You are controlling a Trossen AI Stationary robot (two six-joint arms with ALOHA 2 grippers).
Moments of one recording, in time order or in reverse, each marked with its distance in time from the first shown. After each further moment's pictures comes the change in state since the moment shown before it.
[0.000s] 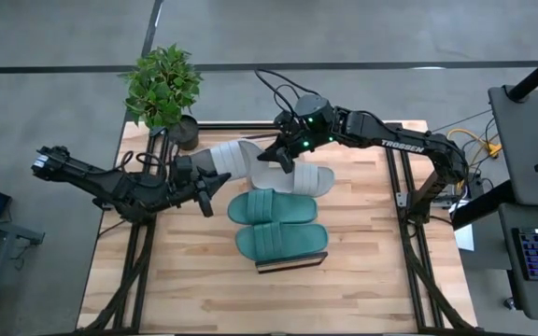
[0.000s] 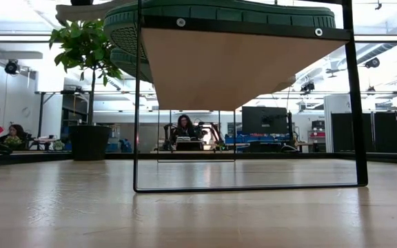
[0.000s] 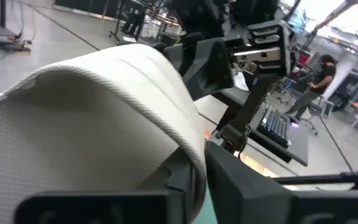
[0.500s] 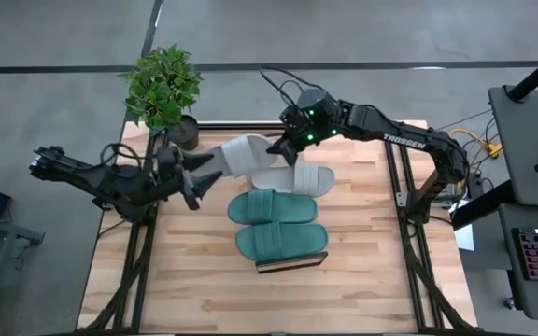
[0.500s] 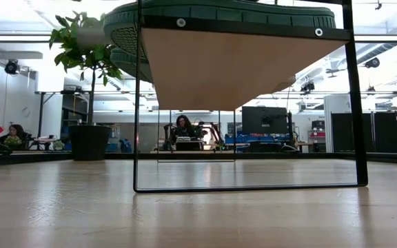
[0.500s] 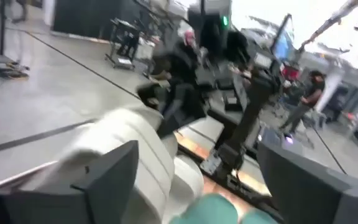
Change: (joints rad) left arm 0.000 -0.100 0.002 0.008 -0.010 0.118; right arm -0.075 -0.012 -0.002 -0.115 0.019 -0.031
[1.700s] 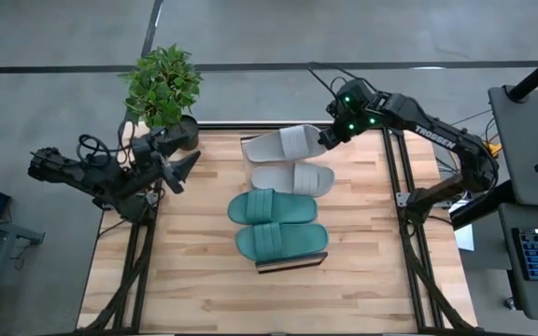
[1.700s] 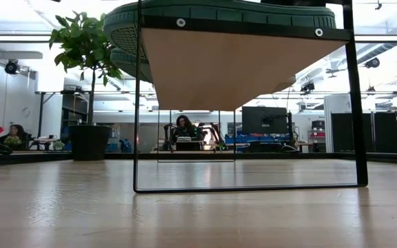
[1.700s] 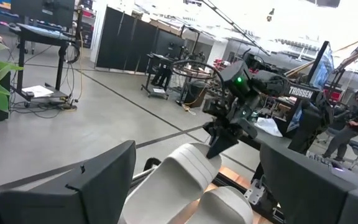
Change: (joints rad) left arm 0.000 -0.165 -0.043 -0.008 -0.175 0.164; right arm -0.281 -0.244 -0.270 -0.353 0.026 -0.033
